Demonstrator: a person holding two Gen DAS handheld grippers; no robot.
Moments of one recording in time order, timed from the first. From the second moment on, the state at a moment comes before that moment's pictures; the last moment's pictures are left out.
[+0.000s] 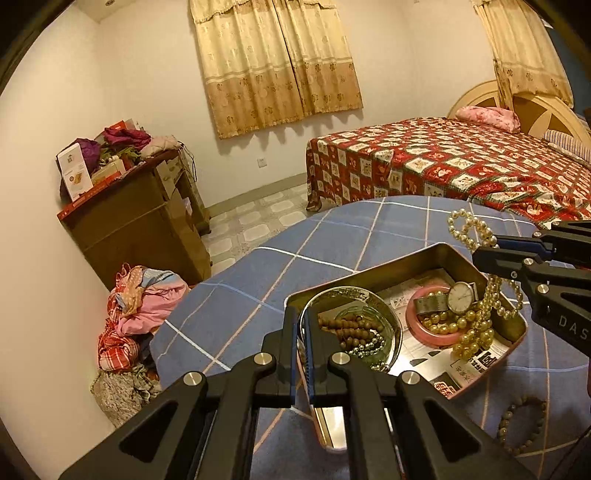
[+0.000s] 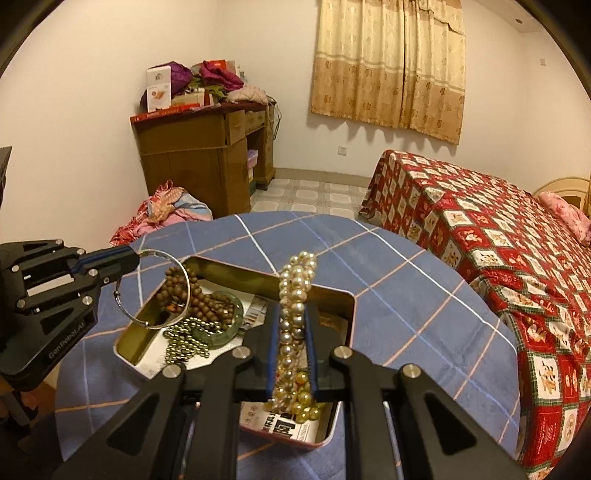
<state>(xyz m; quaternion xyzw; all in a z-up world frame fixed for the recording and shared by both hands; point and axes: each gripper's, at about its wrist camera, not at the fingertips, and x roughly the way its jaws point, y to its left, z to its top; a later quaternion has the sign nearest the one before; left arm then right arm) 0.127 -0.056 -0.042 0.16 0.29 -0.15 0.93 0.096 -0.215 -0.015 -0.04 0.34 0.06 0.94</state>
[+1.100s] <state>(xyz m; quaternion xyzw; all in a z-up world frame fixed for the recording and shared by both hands) 0.129 -0.067 -0.065 0.20 0.29 -0.13 0.93 0.102 -0.214 -0.037 -0.05 0.37 0.03 0.93</state>
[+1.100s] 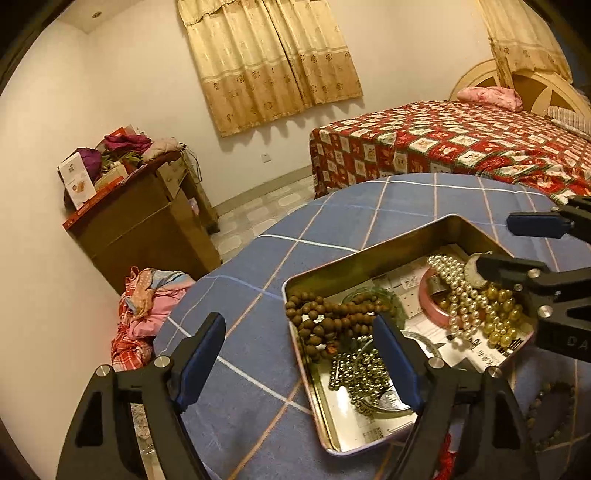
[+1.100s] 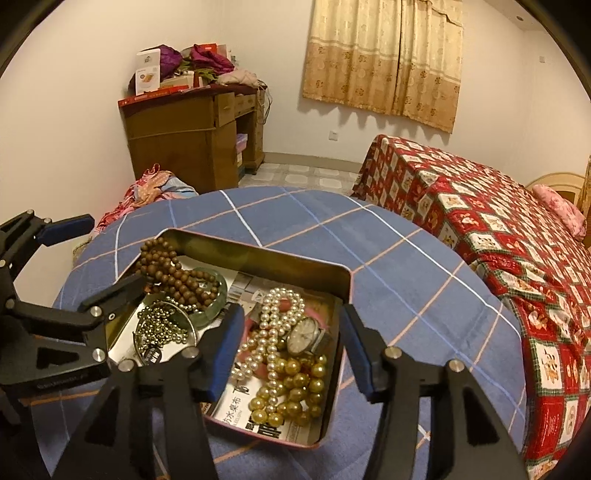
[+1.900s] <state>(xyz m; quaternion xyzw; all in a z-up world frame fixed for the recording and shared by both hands) 0.108 -0.049 -0.064 0.18 0.30 -0.12 0.93 0.071 -0.213 -0.033 -0.06 0.36 0.03 0.93</state>
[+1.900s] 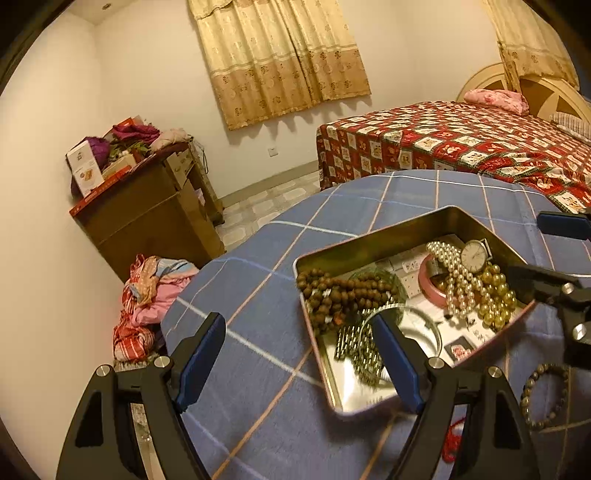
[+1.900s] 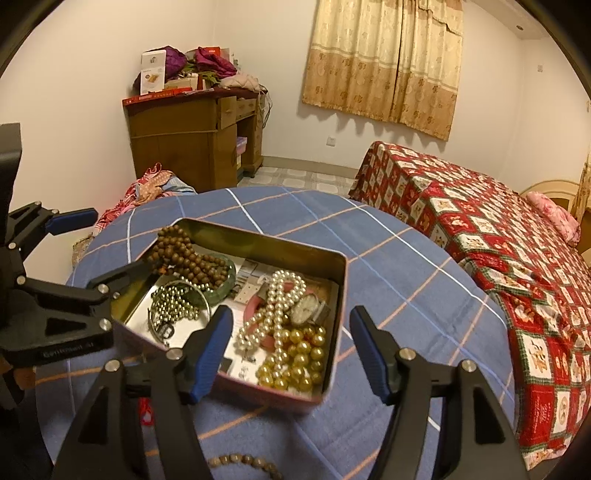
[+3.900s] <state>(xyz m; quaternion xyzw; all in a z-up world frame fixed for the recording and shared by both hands) 0.035 -0.086 -0.107 0.17 0.36 -0.17 0.90 -0.008 -0.247 -0.073 -0.01 0.42 0.01 0.91</state>
